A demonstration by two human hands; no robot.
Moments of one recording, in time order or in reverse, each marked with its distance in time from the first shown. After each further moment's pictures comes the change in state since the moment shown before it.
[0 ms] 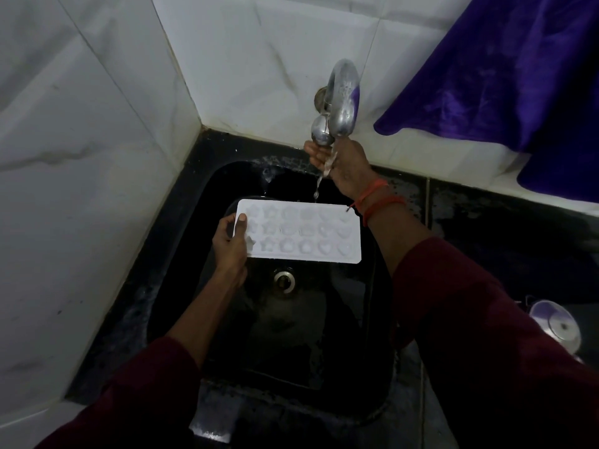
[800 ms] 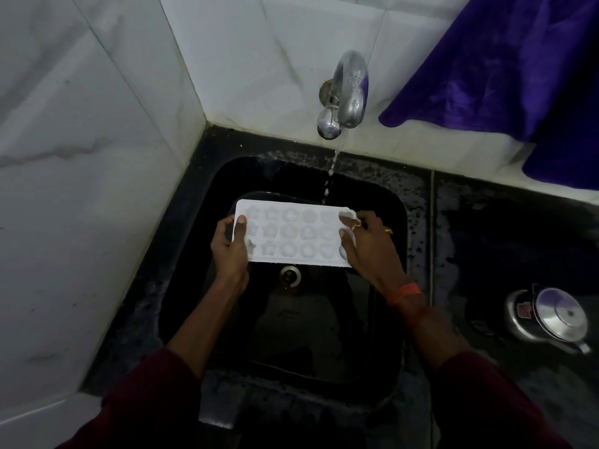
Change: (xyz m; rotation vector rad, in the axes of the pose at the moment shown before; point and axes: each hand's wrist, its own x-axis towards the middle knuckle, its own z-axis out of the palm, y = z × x) left_hand -0.023 0.006 -0.019 -0.034 0.041 0.073; right_hand -0.110 0.117 -0.097 -1.505 0.140 -0.606
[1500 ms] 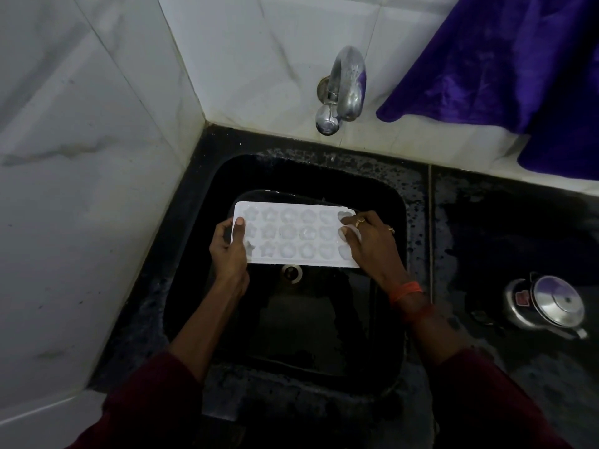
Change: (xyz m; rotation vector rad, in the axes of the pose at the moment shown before) left_hand -0.011 0.004 -0.010 -0.035 0.000 -0.040; right_hand -0.010 -0.008 -0.009 0.202 -0.018 0.108
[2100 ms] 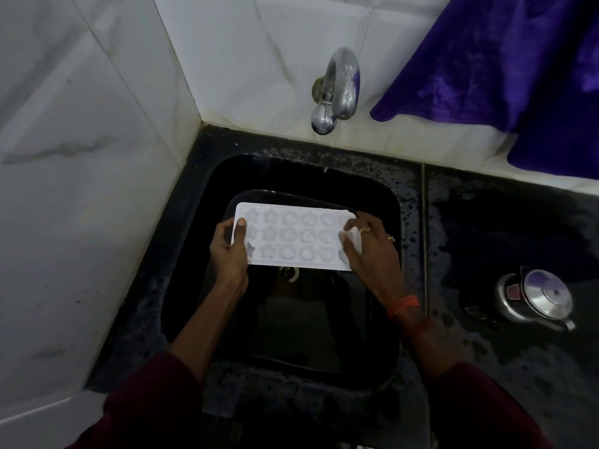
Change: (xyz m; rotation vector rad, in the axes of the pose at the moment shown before) left_hand -0.003 -0.005 -0.002 0.056 -0.027 0.024; right_hand -0.028 0.001 0.002 0.004 0.116 -0.026
